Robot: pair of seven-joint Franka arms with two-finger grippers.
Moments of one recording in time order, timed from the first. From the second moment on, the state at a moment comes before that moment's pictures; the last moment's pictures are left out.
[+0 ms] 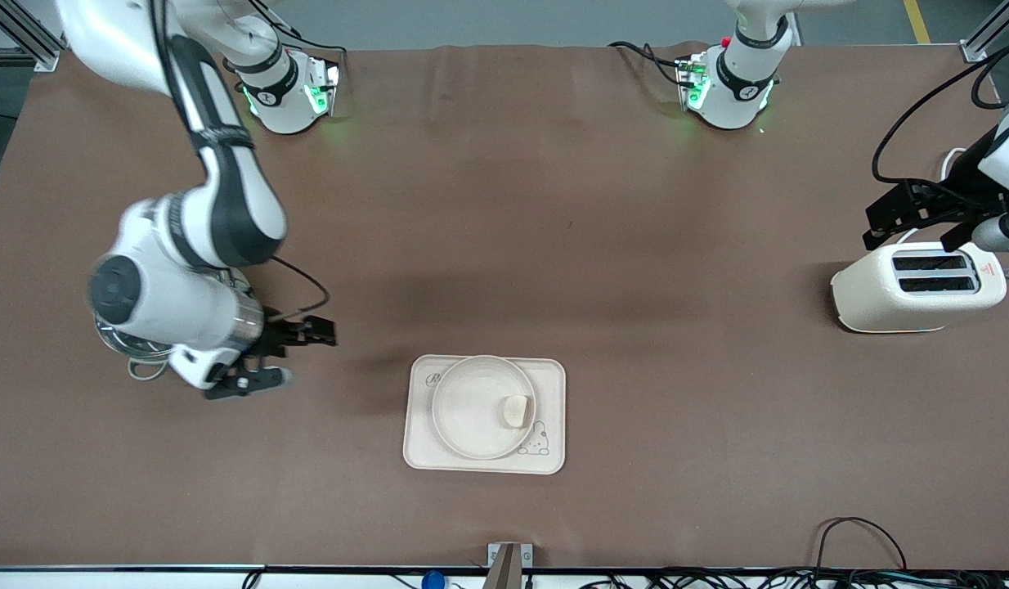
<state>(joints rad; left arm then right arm) 0.04 0.05 -0.14 -1.47 -0.02 1.64 -0.07 0.39 0.51 -0.15 -1.56 0.35 2.04 -0.07</state>
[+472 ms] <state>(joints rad) 0.04 0.05 -0.14 -1.47 -0.02 1.64 -0.07 0.49 0.79 -0.14 -1.38 0.51 2.24 0.06</state>
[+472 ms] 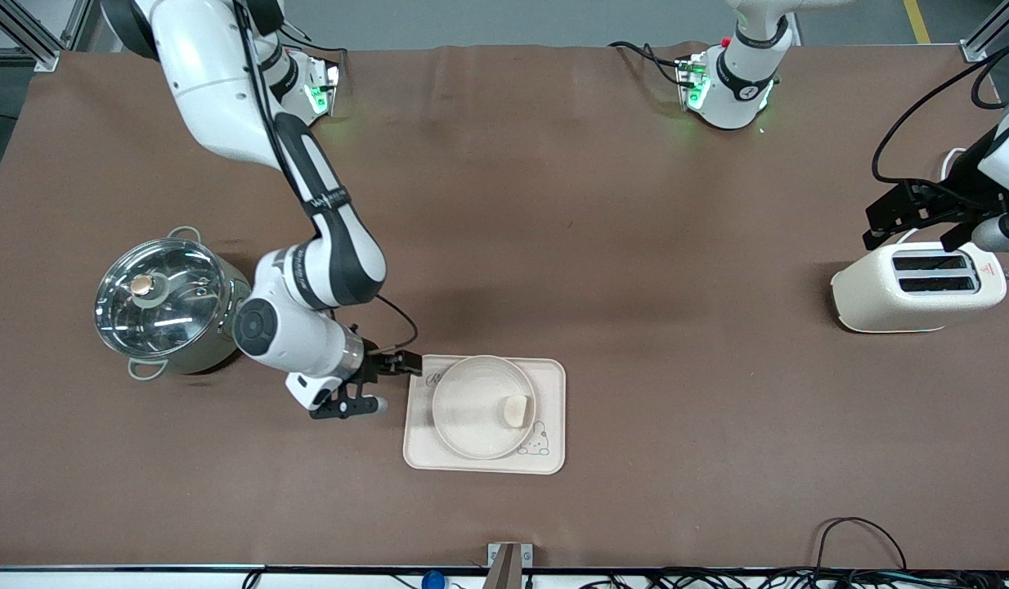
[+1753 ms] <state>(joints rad) 0.04 0.05 -0.14 -1.47 -0.02 1.64 -0.07 0.46 1.05 -0.06 -1.11 0.54 2.31 0.17</state>
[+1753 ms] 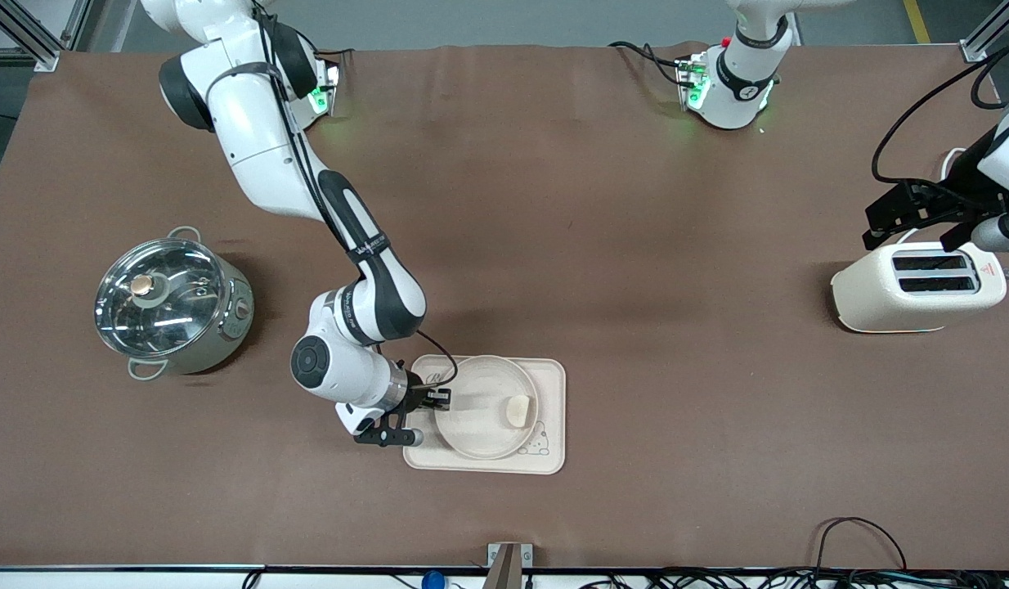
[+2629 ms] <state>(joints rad) 0.04 0.06 -0.14 -1.47 -0.02 1.64 -0.07 0.46 0.95 -0.05 -1.11 0.54 2.21 0.17</state>
